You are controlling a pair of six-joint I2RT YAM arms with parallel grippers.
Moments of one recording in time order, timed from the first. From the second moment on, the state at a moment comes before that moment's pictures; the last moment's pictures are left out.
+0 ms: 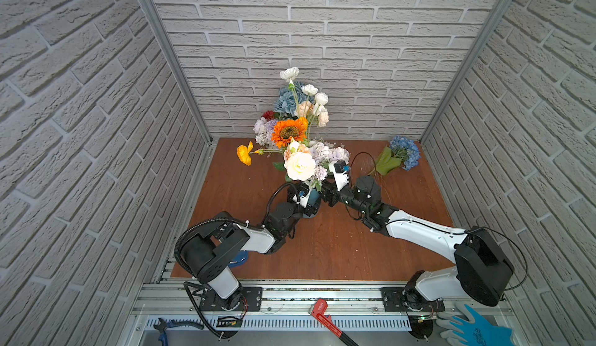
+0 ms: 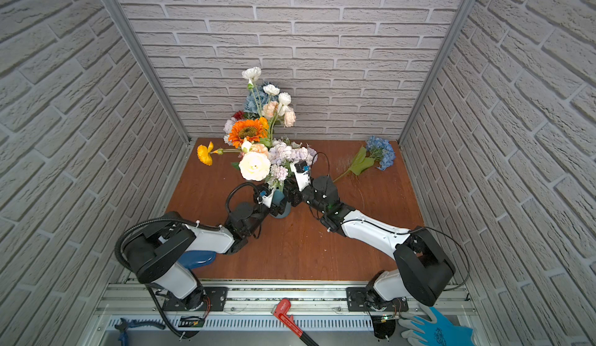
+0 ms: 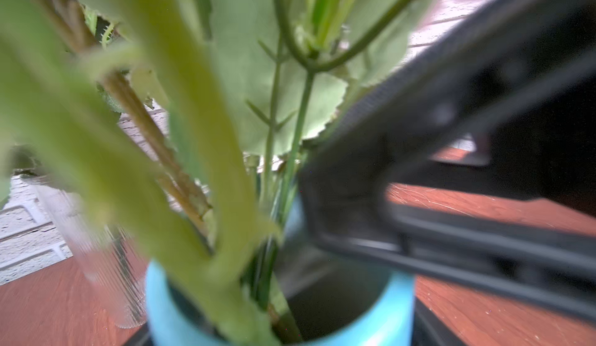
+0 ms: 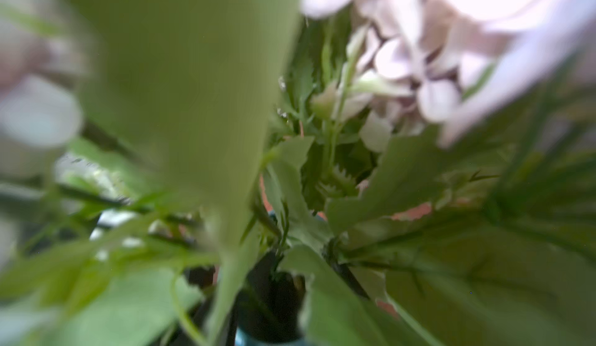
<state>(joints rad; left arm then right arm) -0.80 1.61 0.47 1.16 -0.20 0.13 0.64 1.39 0.78 0.43 -0.19 0.23</state>
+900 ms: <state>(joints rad) -0.80 1.61 0.47 1.16 -0.20 0.13 0.24 1.13 0.79 -0.30 0.12 0.42</state>
